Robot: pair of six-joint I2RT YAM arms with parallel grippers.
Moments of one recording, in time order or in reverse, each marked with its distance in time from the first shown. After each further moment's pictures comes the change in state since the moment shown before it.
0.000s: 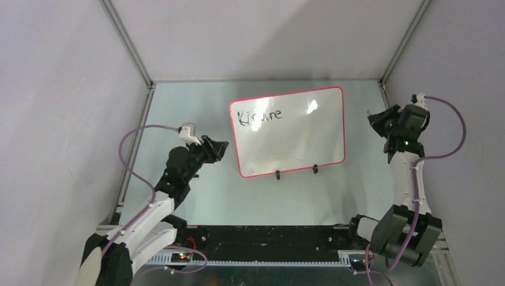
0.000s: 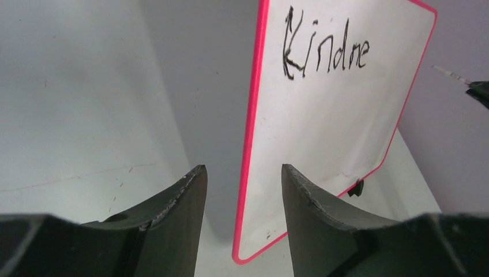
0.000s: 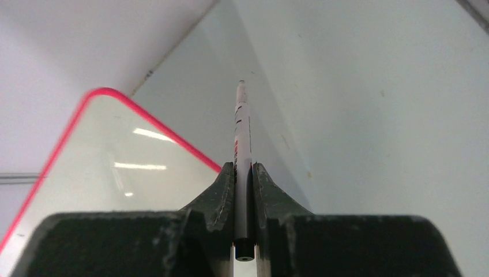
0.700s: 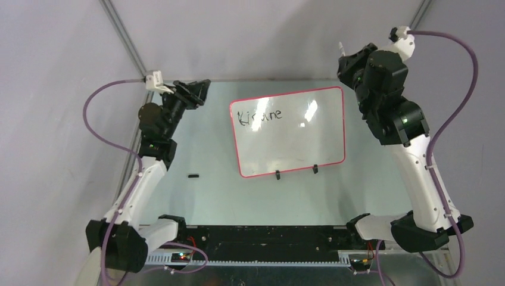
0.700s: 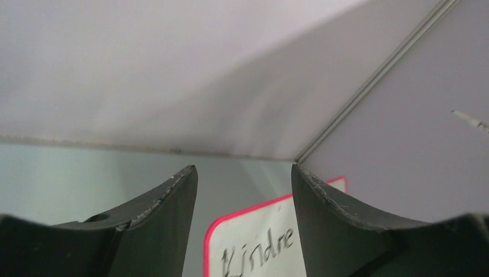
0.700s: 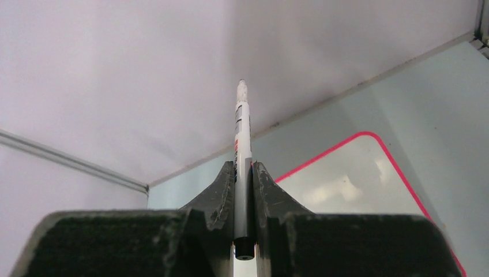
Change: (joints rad) left arm 0.238 0.232 0.588 0.039 0.130 -0.064; right arm 0.819 0.132 1.012 -0.546 0.796 0.081
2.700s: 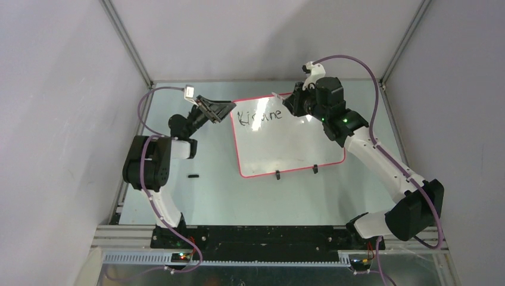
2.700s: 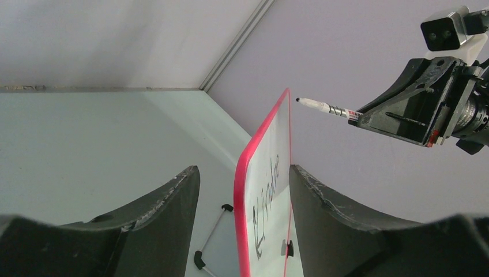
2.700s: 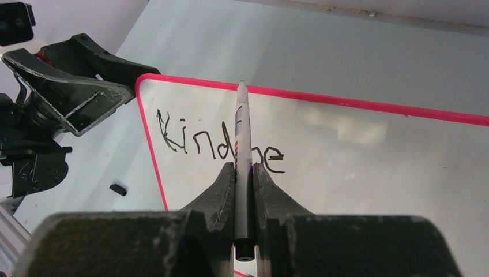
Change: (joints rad) left arm 0.044 0.757 -0.147 1.070 0.542 -0.367; right arm 0.053 0.084 -0.557 0.439 -0.603 -0.369
